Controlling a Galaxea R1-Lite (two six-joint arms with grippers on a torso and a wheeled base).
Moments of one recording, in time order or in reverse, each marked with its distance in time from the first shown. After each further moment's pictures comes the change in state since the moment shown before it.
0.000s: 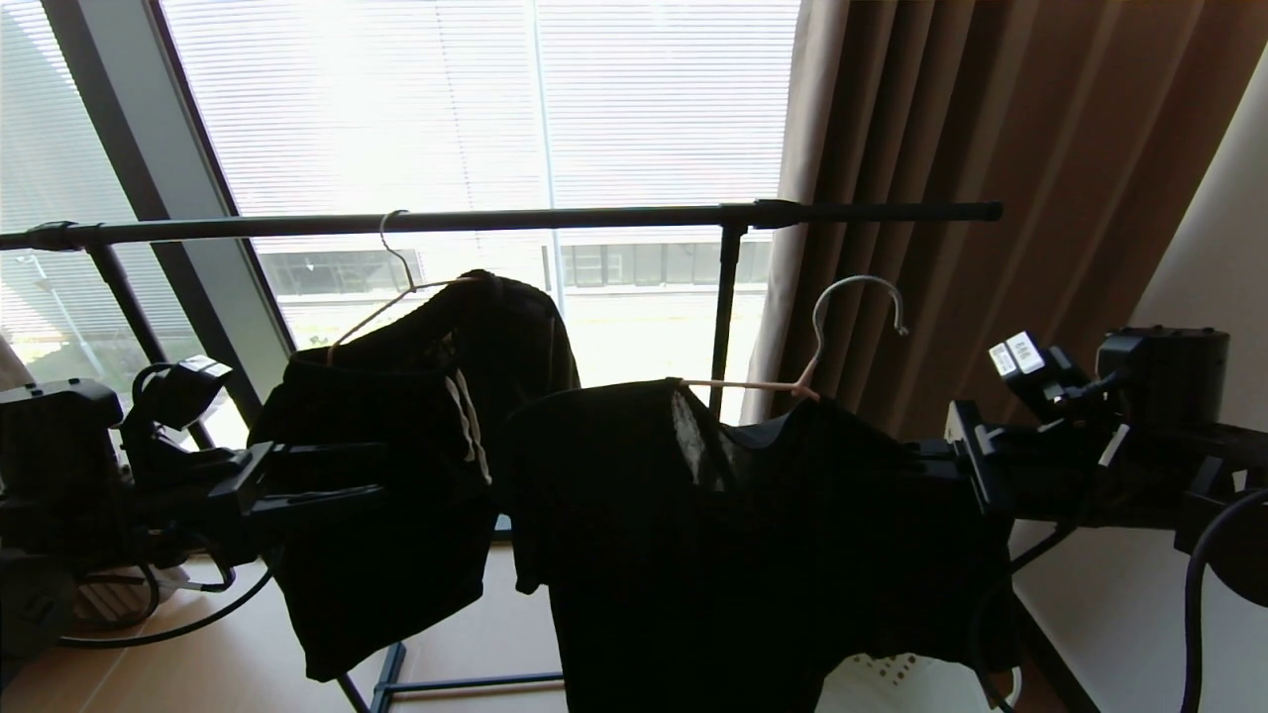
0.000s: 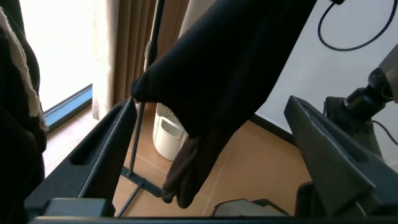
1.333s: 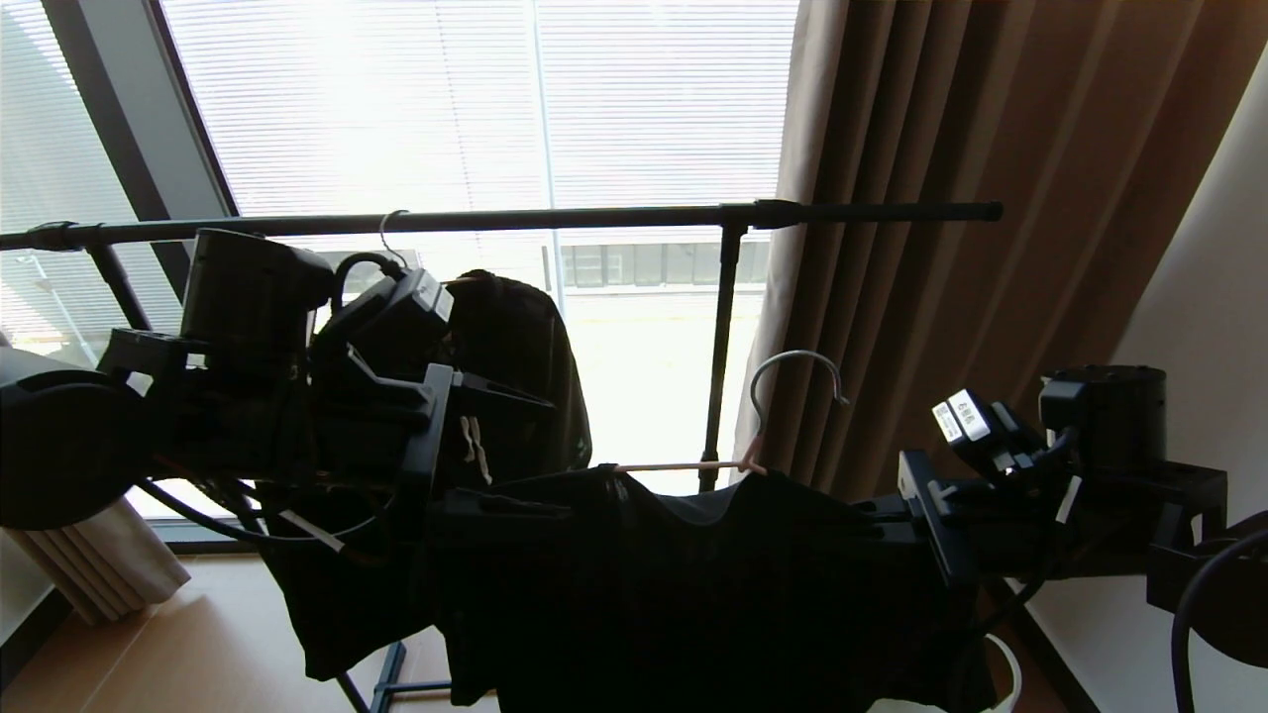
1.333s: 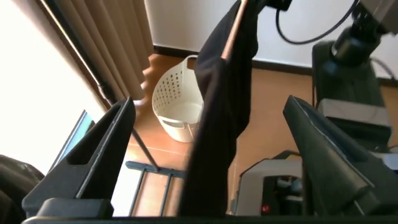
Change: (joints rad) left arm -0.534 -0.141 -0.492 0.925 0.370 0.565; right arm 0.142 0.003 0.072 0.000 -0.027 -0.038
